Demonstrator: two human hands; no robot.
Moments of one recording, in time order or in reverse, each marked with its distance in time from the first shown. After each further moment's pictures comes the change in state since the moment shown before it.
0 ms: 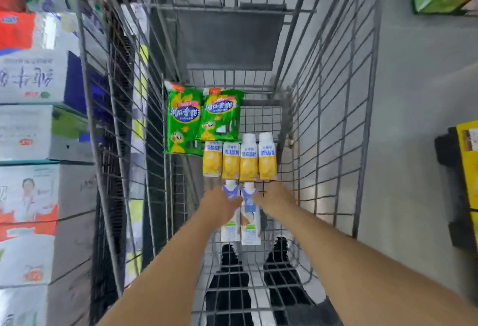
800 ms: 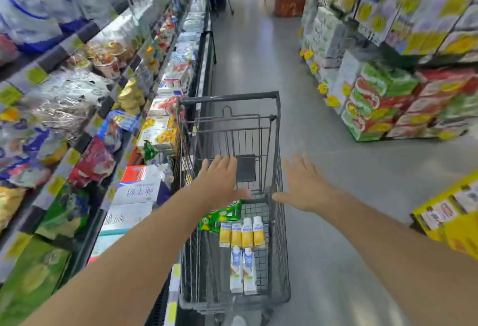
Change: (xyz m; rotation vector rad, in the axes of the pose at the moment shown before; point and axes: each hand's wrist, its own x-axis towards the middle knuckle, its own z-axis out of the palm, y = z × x) left_hand -0.397 0.159 -0.153 0.880 0.569 0.588; right_hand -0.379 -0.034 -0.226 -0.556 0.594 -0.519
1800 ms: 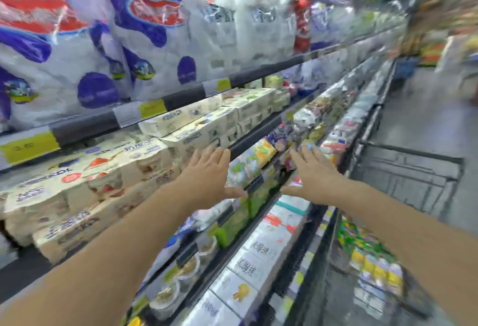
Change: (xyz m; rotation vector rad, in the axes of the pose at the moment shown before) left_hand -0.639 -0.058 -0.022 0.118 0.294 -0.739; right_hand -0.362 -0.364 -0.023 -0.228 0.237 -0.736
